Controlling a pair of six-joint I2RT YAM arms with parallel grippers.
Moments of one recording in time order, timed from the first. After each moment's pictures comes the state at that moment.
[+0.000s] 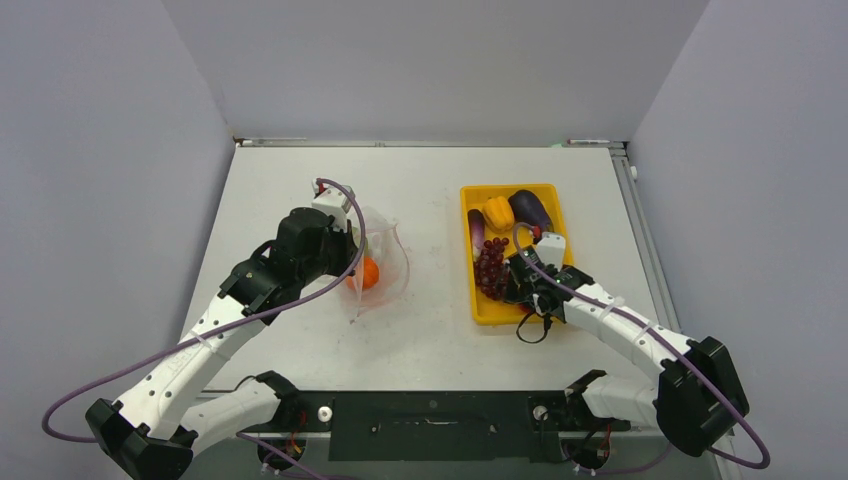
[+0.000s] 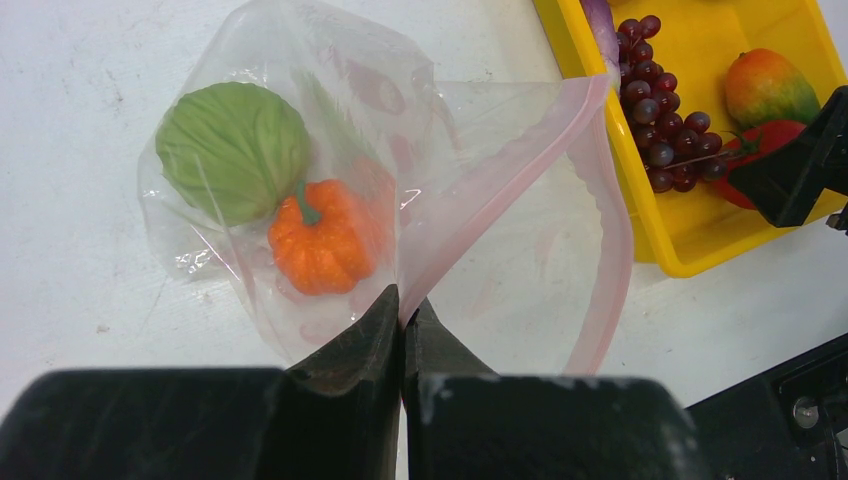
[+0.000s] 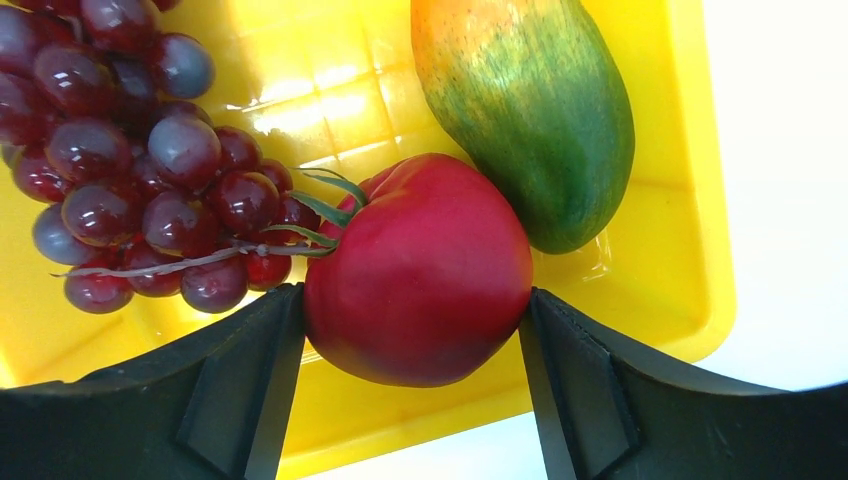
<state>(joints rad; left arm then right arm) -0.61 0.98 1.04 -0.63 -0.13 -0.33 0.57 1.18 0.68 -0.64 0.48 0.67</state>
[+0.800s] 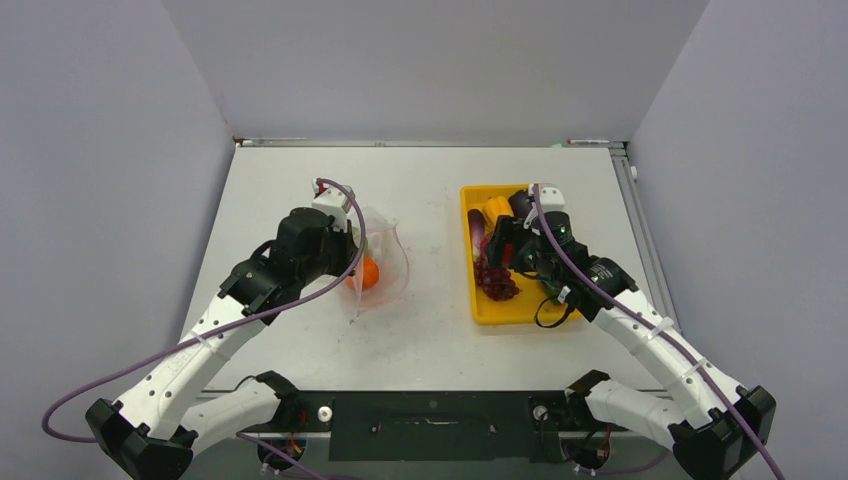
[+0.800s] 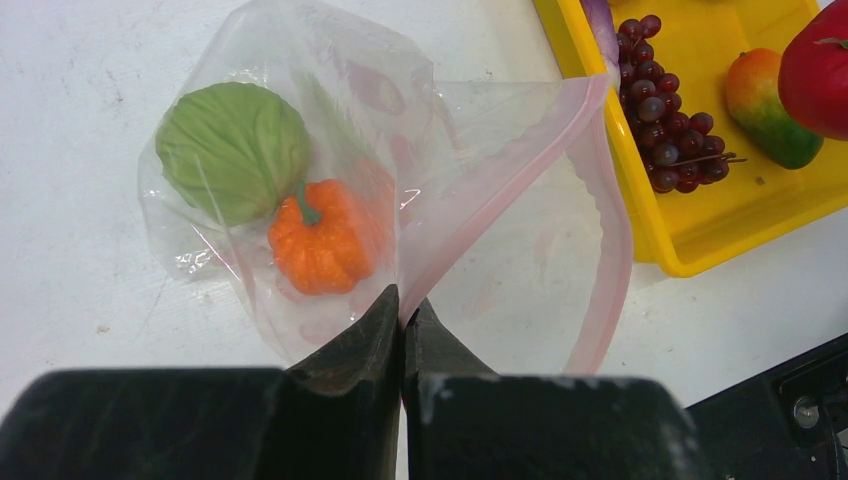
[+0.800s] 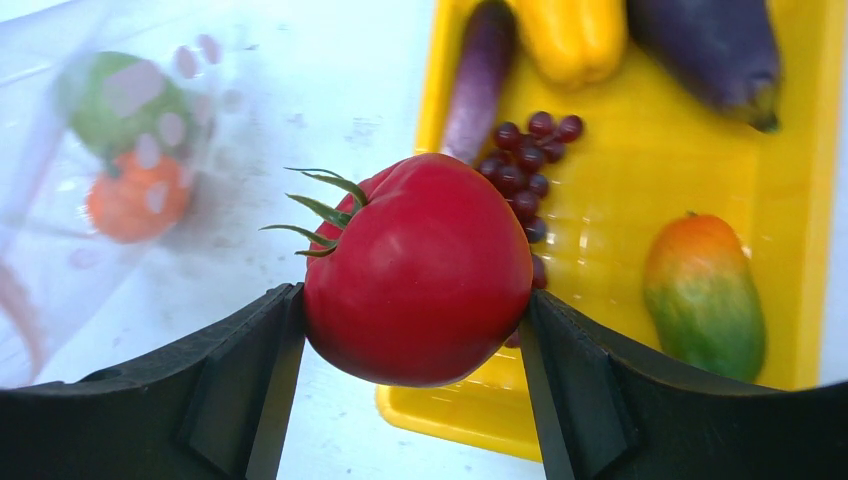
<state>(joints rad) -0.61 0.98 1.04 -0.63 -0.13 -0.32 0.57 1.01 0.94 -0.54 0.19 0.43</state>
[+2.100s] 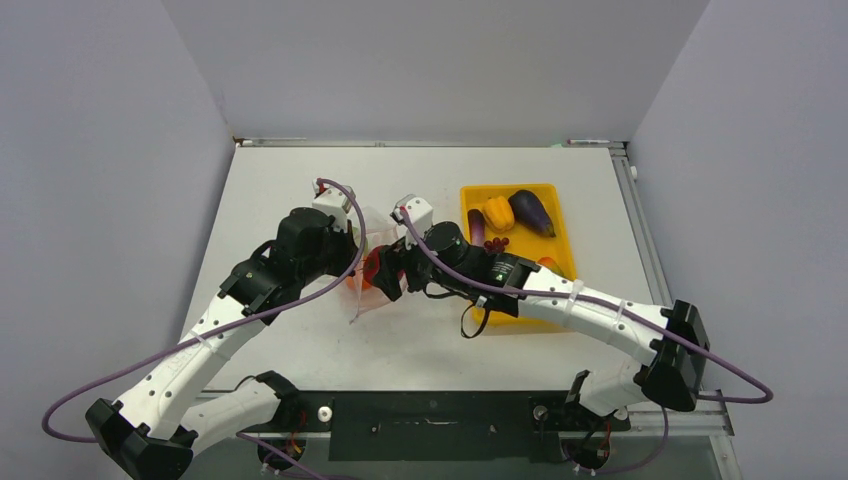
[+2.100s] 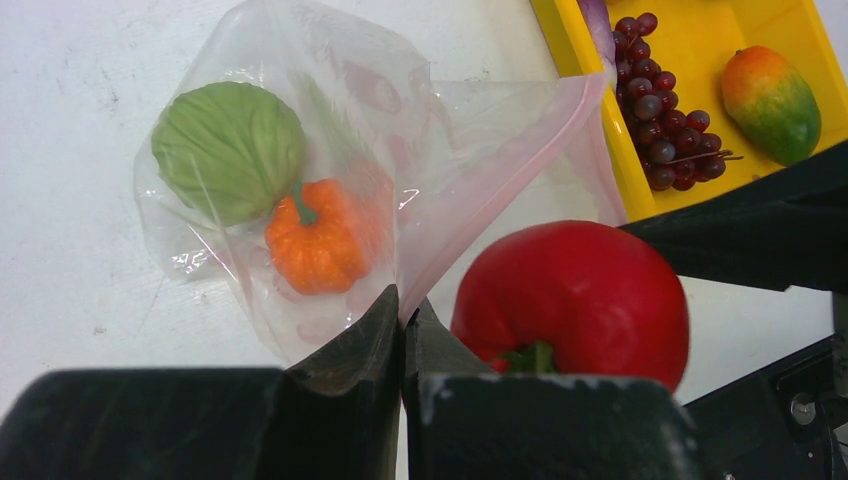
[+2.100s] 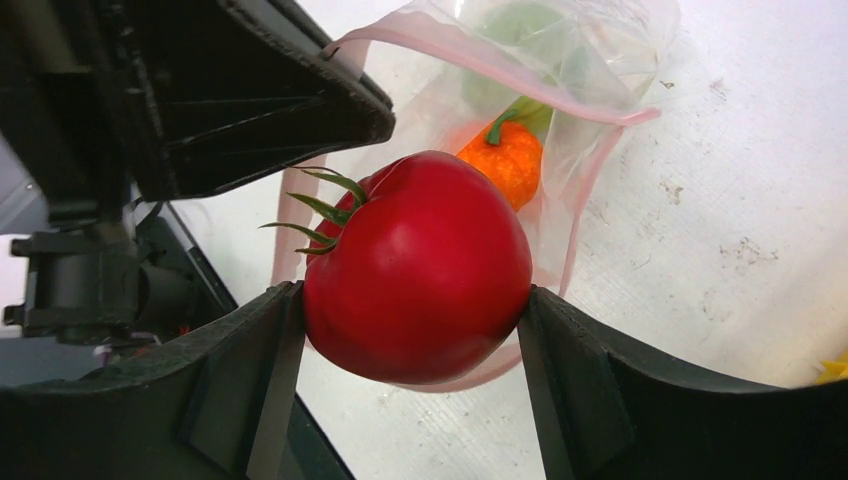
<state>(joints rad) -0.61 0.98 1.04 -0.63 -0.12 -0.32 1.05 1.38 1.19 -0.25 0.04 0.32</state>
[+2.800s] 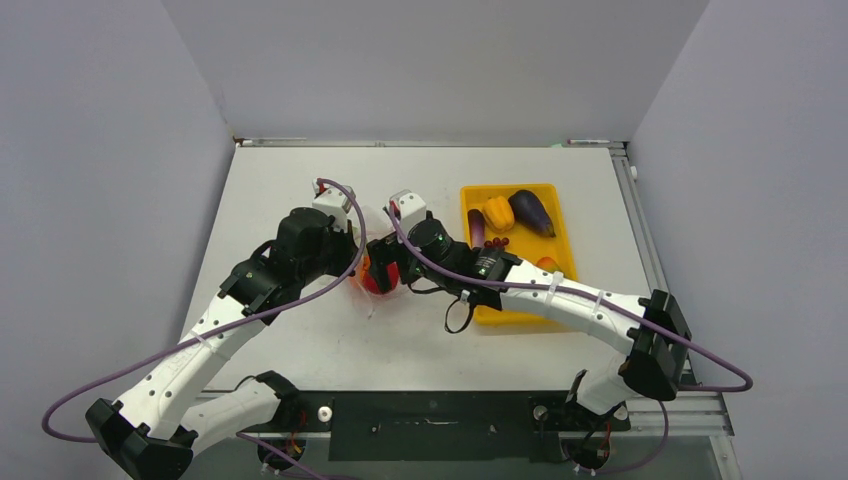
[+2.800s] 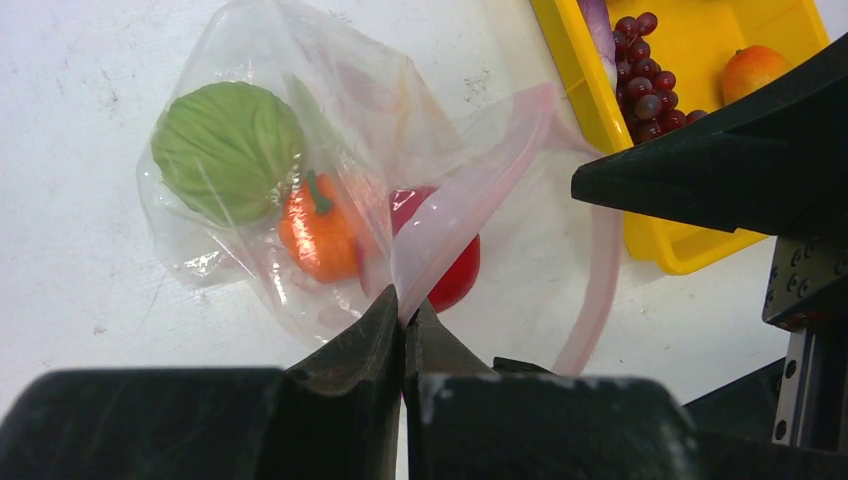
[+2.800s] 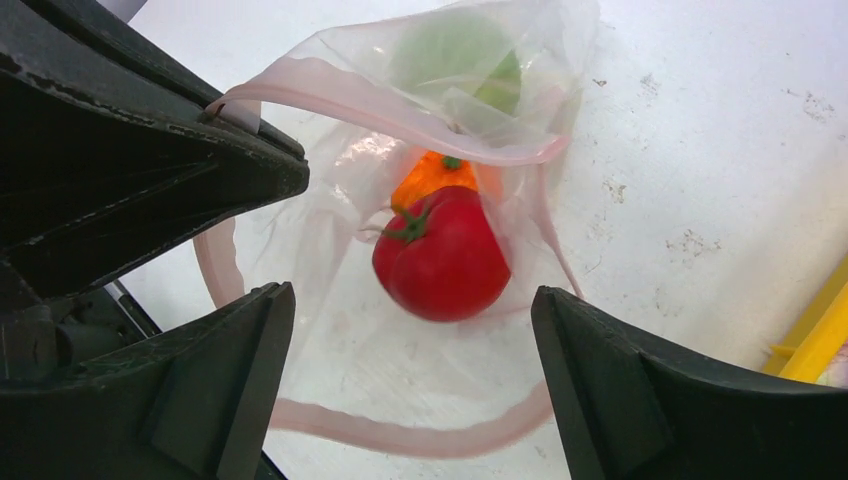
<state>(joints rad) -0.61 0.98 1.04 -0.63 -0.12 -0.32 1.06 1.50 1.26 -0.26 0.18 0.33</state>
